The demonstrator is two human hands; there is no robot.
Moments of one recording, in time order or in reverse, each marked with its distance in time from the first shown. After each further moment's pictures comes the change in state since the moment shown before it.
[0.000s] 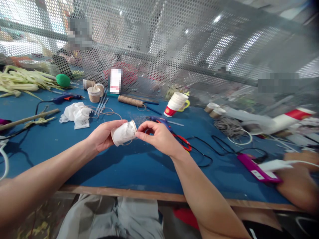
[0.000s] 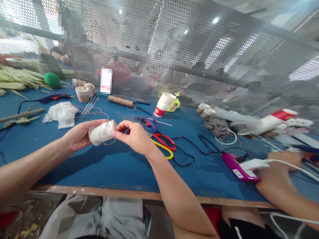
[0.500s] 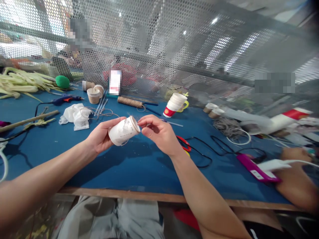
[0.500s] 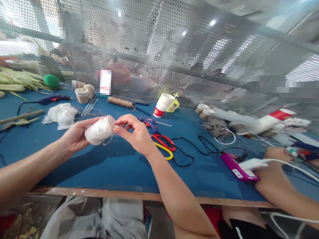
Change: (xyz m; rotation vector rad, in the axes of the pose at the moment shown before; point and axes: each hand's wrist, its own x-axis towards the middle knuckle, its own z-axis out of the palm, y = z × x) left_hand -0.002 0.003 0.000 -0.086 -0.026 0.065; right_hand 0.001 0.001 -0.002 0.061 0.150 -0.258
